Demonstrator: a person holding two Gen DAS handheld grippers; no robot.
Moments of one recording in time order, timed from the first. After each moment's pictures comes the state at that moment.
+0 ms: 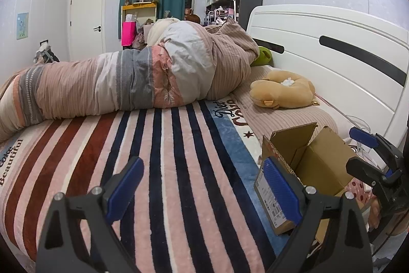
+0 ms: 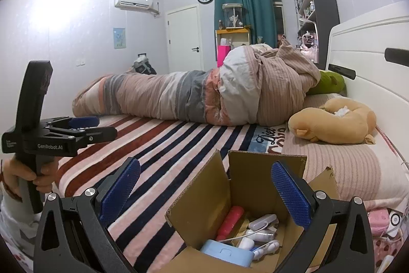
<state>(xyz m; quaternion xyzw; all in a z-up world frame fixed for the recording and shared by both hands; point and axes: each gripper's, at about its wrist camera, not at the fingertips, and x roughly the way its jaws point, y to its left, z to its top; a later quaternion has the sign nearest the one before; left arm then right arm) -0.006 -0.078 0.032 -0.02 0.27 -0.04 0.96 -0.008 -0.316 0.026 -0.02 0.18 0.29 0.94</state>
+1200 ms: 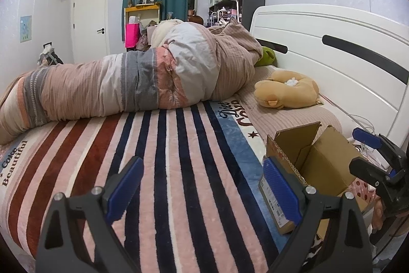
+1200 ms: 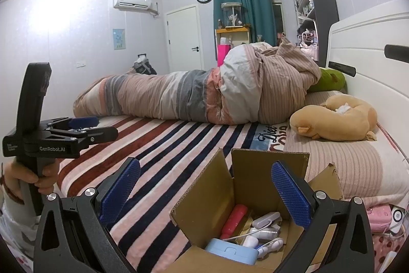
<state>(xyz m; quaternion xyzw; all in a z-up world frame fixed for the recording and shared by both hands) -0.012 -0.075 0.033 -0.01 0.27 -0.03 0.96 -0.016 -0.304 0.023 -0.02 0.19 0.28 0.94</state>
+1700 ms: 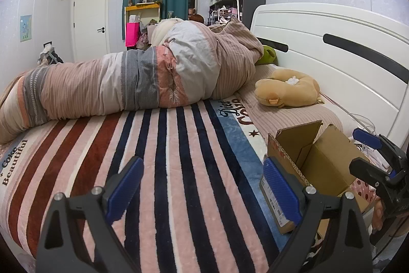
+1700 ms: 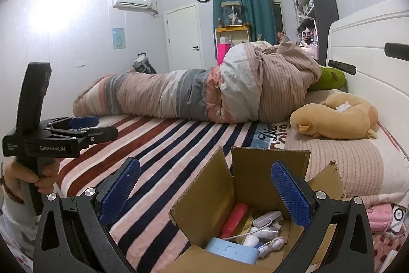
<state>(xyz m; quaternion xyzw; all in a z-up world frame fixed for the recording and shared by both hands) -0.009 -0.075 0.030 -0.01 0.27 -0.03 0.96 -0.016 -0.302 0.020 -0.02 0.19 0.28 0.94</state>
